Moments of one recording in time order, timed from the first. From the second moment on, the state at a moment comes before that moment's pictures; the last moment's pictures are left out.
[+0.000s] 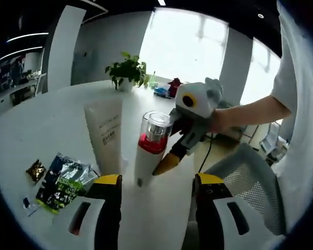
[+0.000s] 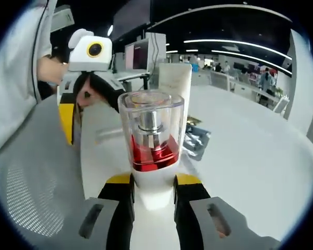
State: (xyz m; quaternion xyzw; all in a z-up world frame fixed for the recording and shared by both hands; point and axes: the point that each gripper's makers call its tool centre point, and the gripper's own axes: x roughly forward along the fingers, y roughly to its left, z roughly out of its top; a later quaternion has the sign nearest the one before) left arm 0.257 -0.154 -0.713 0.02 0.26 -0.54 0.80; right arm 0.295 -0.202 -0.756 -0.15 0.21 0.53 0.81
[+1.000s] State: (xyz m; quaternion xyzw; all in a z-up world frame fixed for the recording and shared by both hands) left arm 0.269 -0.090 -0.727 -0.01 0.29 -0.44 0.85; right arm 0.339 -0.201 -0.760 -0.17 0.21 0.55 0.79
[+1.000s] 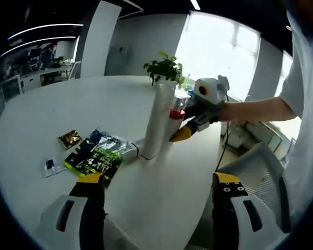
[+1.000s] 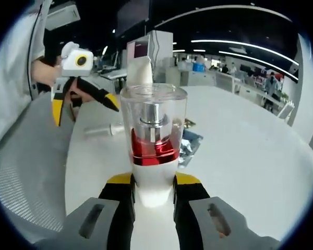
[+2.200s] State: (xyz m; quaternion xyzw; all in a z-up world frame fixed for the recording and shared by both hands) left arm 0.271 -0.075 -0.723 -0.02 0.28 -0.42 0.86; right arm 0.334 -0.209 -0.779 -0.16 0.26 0.54 0.78
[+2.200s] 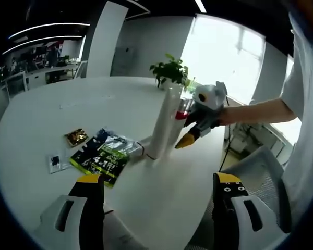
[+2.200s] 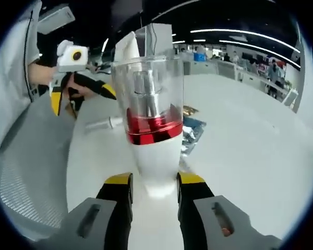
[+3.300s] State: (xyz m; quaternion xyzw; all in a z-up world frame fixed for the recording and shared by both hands) left arm 0.240 -0.022 -0.698 0.00 0.27 -0.40 0.88; right arm 0.280 -0.222 -0.751 -0.07 0.34 0.41 0.85
